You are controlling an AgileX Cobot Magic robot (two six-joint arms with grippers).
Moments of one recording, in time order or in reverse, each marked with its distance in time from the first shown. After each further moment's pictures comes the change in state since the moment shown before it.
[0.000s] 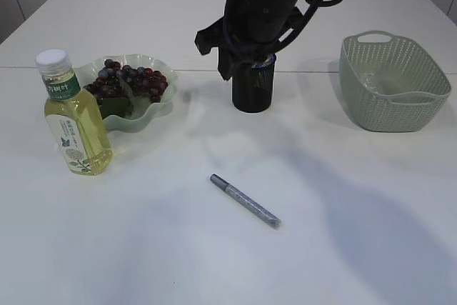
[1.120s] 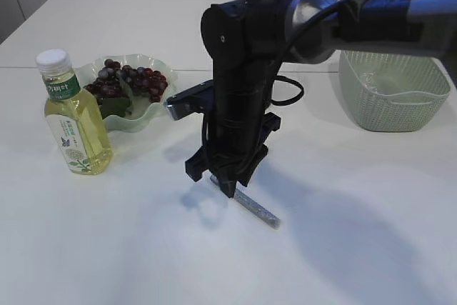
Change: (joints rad) left arm 0.000 0.000 0.000 -0.006 0.000 0.000; right arm 0.129 0.148 0.155 -0.033 0.145 -0.004
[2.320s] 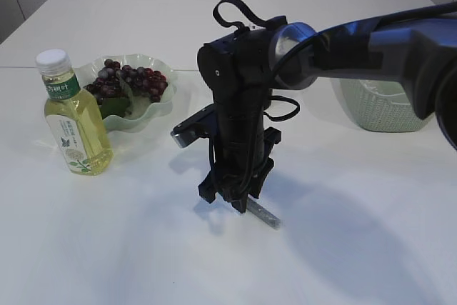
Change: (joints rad) left arm 0.000 0.000 0.032 0.000 0.000 0.000; right arm 0.000 0.090 0.003 -0.083 -0.006 -0.056
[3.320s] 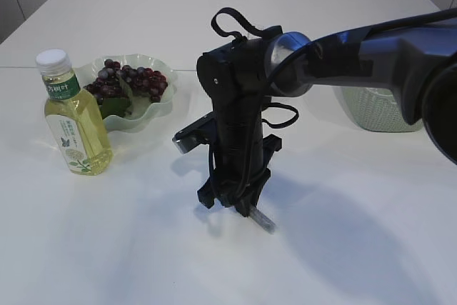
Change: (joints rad) left arm 0.000 0.000 0.000 0.000 0.000 0.000; right arm 0.000 0.029 -0.002 0.002 0.000 0.030
